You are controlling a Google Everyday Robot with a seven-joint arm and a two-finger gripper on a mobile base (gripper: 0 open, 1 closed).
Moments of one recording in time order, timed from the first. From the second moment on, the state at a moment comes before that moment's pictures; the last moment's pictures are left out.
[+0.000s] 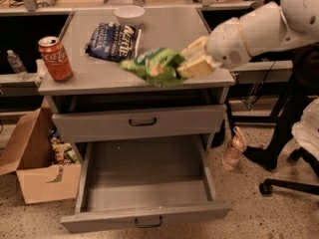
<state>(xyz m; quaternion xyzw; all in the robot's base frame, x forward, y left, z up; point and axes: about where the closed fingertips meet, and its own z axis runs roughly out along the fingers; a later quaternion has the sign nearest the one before) 0.572 -0.077 0.938 -0.59 0.66 0.23 0.41</state>
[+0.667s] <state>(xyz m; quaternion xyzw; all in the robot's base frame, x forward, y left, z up) 0.484 -0.078 0.820 -0.71 0.59 0.23 0.31</state>
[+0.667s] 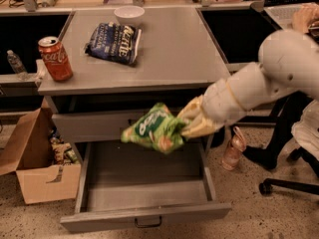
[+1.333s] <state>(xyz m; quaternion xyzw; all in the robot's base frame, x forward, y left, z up) 0.434 -0.096 0.719 -0.74 0.59 0.22 0.22</state>
